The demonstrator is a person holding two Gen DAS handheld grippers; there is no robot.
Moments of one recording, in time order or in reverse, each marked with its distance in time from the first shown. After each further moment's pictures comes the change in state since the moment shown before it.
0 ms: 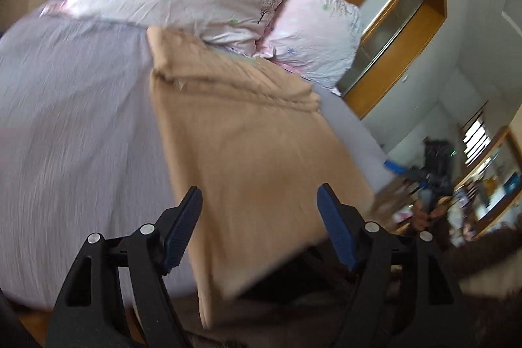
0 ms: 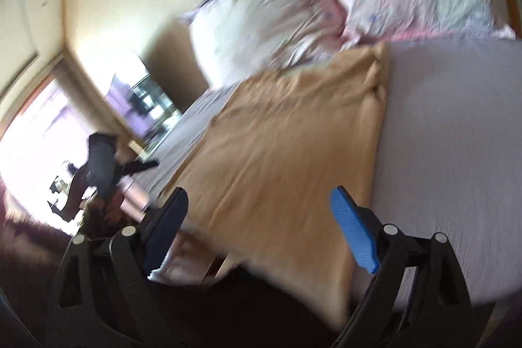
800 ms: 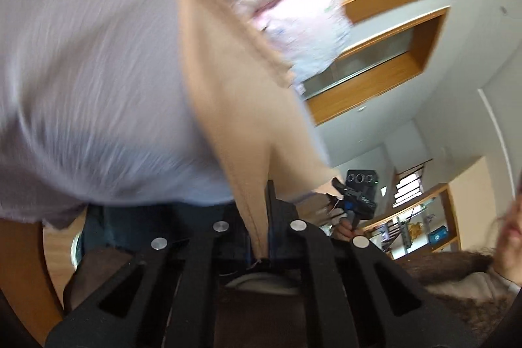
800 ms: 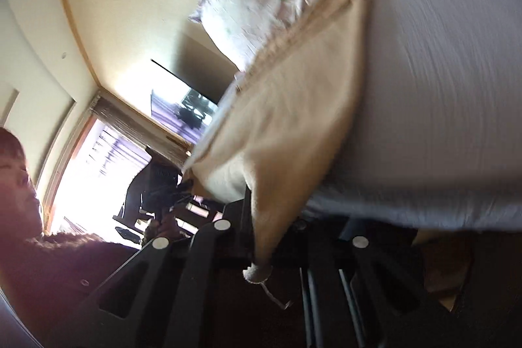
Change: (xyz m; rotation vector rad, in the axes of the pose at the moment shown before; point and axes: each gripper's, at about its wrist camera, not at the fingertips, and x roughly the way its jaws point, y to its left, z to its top) left arm 0.028 0.035 -0.062 -0.283 -0.006 -0.306; right arm 0.019 -0.059 -0.051 0.218 -0.013 0.283
